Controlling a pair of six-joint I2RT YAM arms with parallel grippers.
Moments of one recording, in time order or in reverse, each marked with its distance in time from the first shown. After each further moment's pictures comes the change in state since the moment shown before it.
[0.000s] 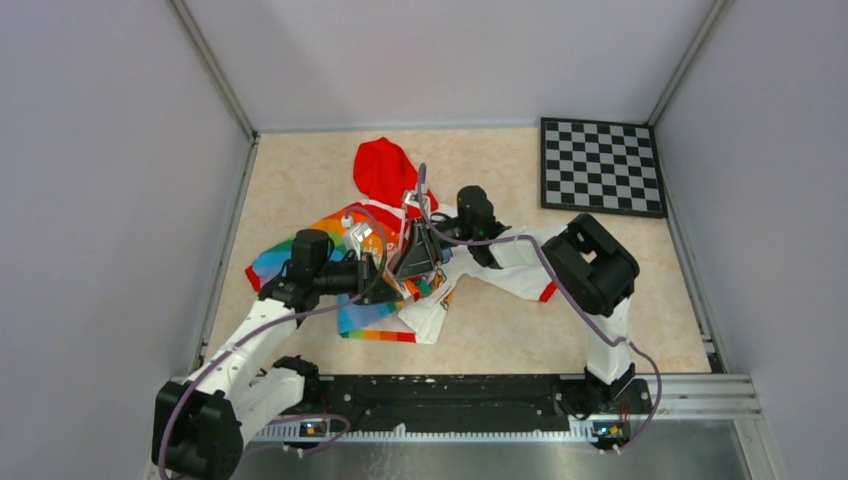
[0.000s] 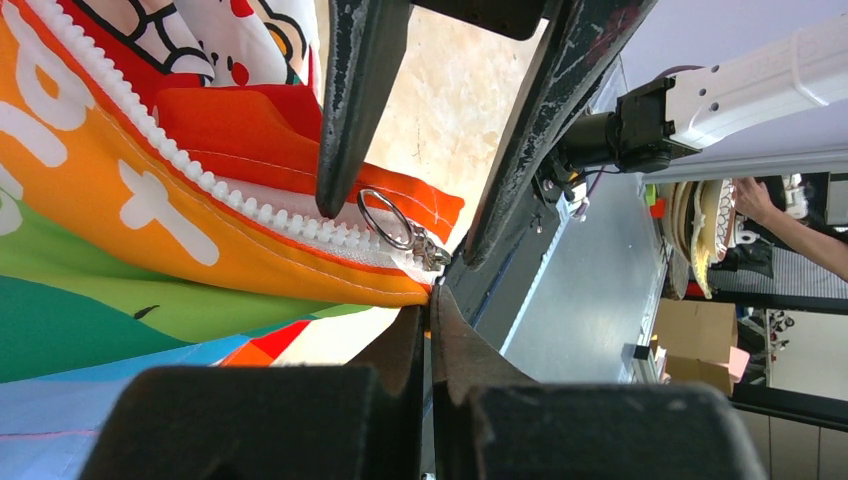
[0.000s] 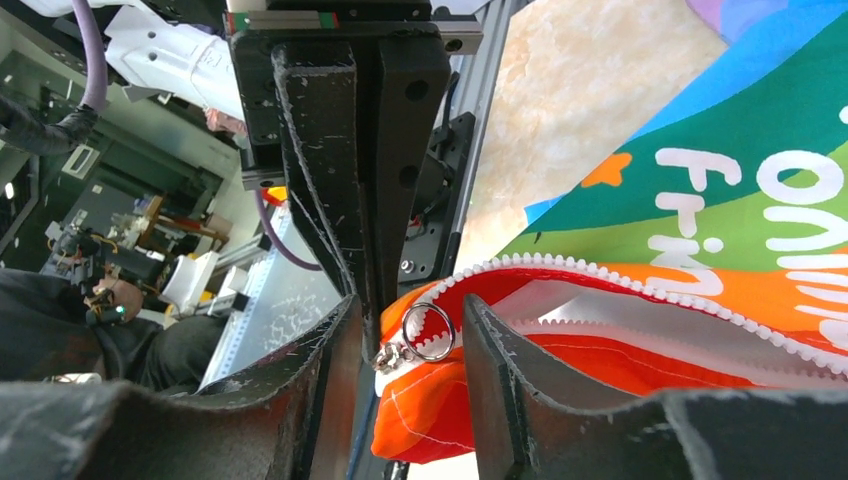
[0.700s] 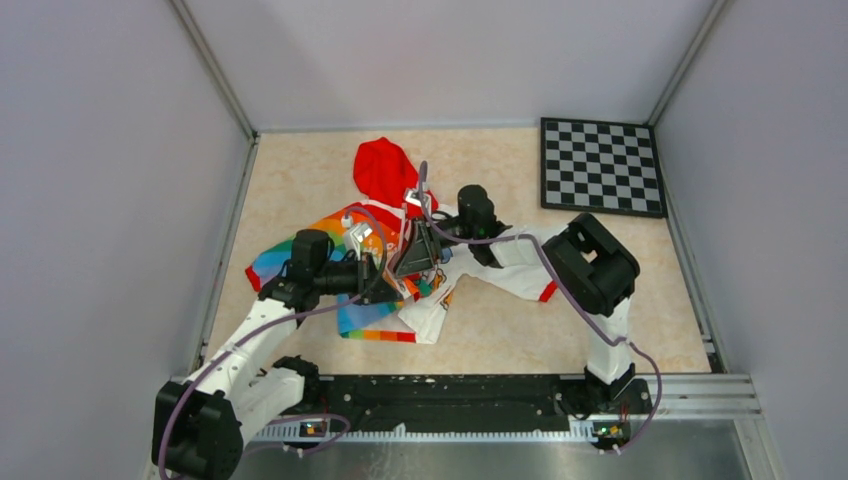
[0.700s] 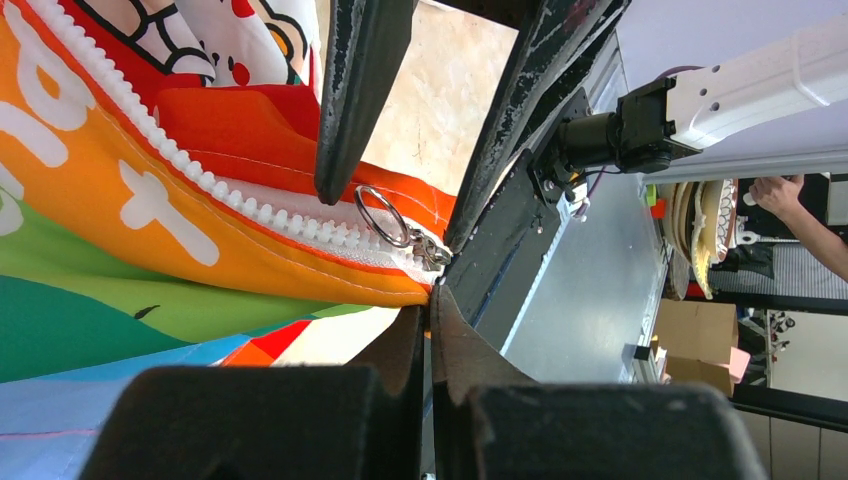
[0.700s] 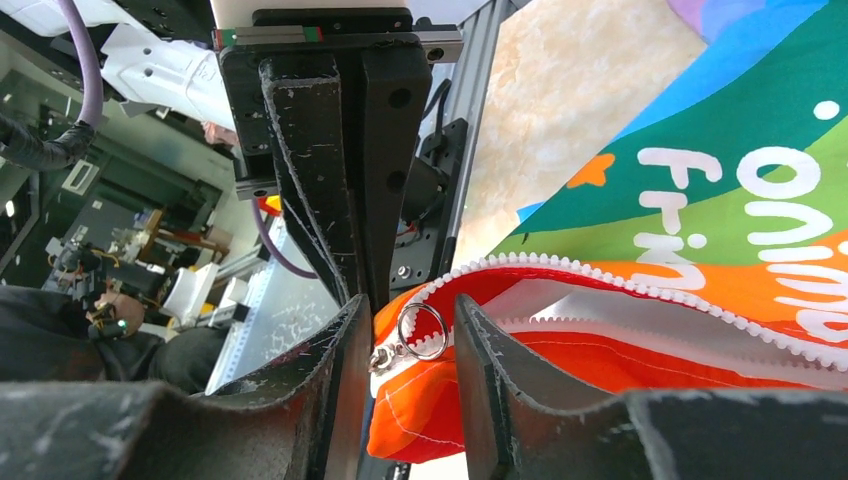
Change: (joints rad) left arm 0.000 0.000 0.000 0.000 -0.001 0.000; right arm -0.008 -0.001 0.003 -0.020 0.020 0.002
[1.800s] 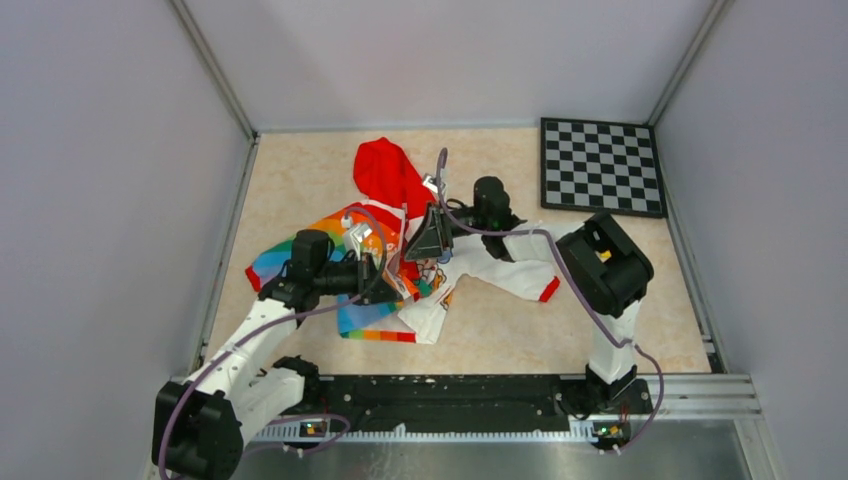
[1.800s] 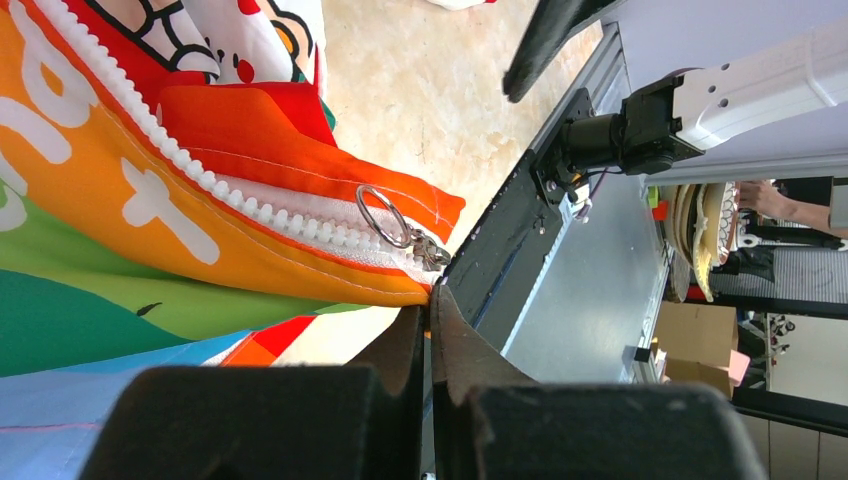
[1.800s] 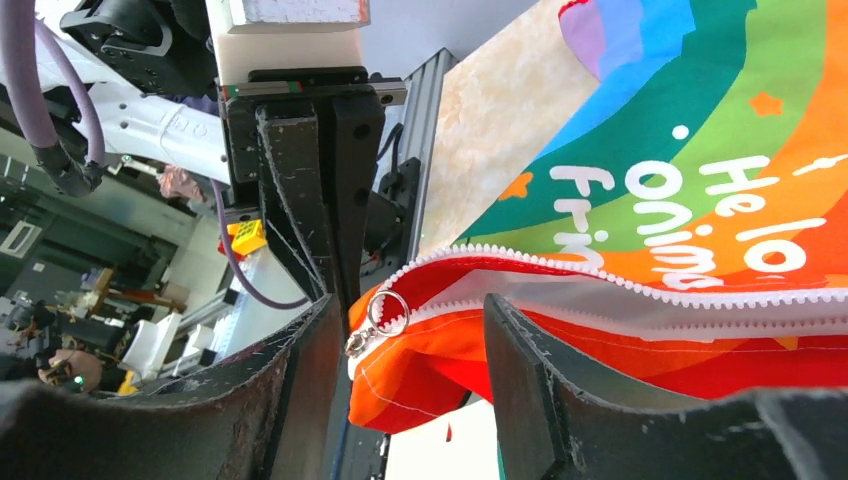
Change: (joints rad) left arm 0.001 0.000 0.000 -0.007 -0.008 0.000; right arm -0.082 -0.052 -0.029 0.001 0.068 -0.012
